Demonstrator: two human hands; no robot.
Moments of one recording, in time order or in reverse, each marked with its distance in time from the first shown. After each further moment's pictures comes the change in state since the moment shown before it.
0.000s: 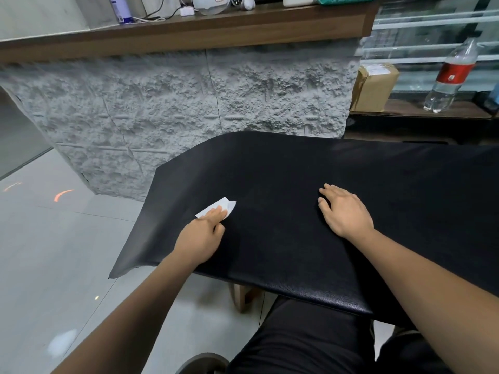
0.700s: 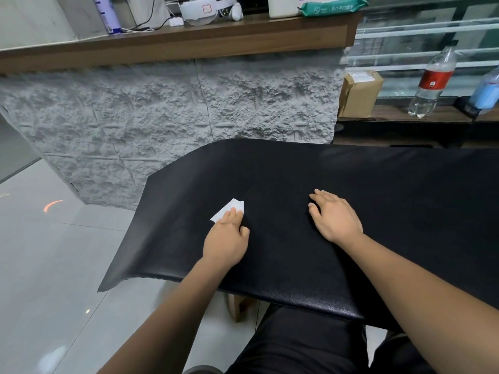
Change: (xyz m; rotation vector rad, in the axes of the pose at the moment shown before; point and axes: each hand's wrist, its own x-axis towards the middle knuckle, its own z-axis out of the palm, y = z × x) left_hand 0.012 0.075 0.033 -0.024 0.043 0.062; right_hand 0.000 -0.002 0.000 -0.008 0.006 0.005
